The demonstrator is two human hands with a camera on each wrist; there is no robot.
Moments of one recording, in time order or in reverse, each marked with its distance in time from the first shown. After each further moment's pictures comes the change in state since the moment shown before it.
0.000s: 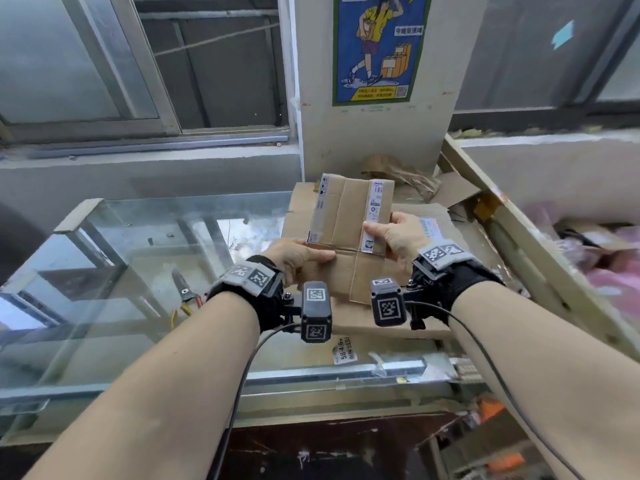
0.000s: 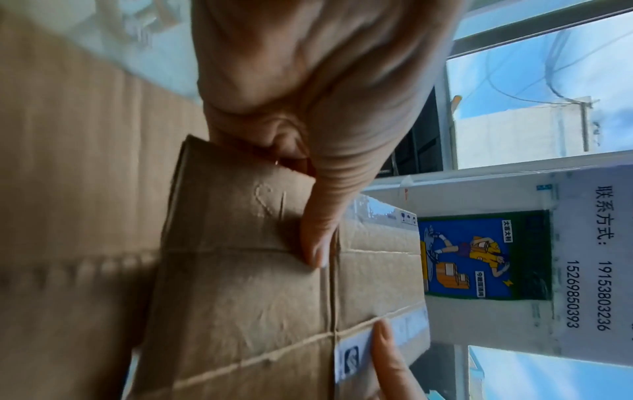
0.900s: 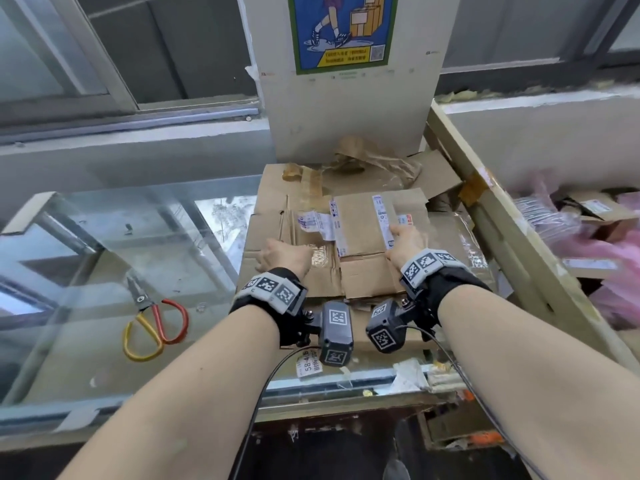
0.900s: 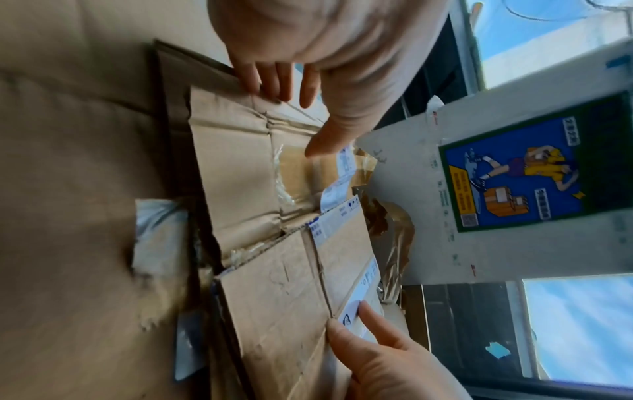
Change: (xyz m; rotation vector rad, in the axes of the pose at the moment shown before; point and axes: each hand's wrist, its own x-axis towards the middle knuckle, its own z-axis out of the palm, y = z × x) left_hand 0.086 -0.015 0.069 0.337 0.611 -0.014; right_hand 0.077 0.047 -0.070 -1.009 0.162 0.061
